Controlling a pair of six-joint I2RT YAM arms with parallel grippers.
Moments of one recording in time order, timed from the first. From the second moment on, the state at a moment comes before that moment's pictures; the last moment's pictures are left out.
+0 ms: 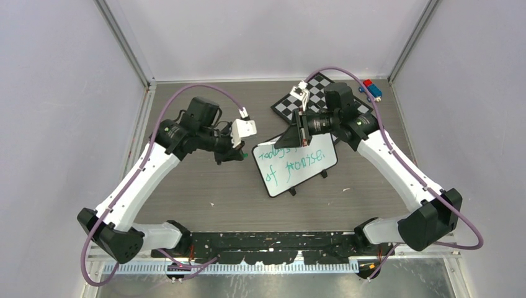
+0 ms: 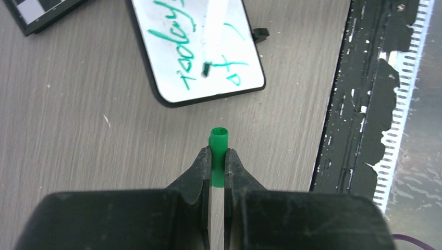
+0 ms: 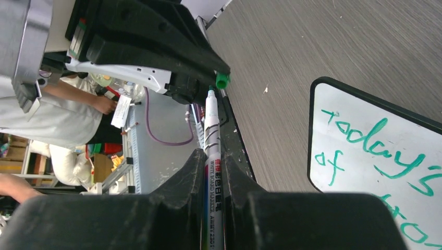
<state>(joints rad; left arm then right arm) -0.55 1.24 1.41 -1.02 0.55 0.62 0.46 1.34 1.31 -0.51 -0.98 0.32</state>
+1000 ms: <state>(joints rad) -0.59 1.26 1.45 -1.05 0.61 0.63 0.54 1.39 1.30 -0.58 -0.97 0.25</state>
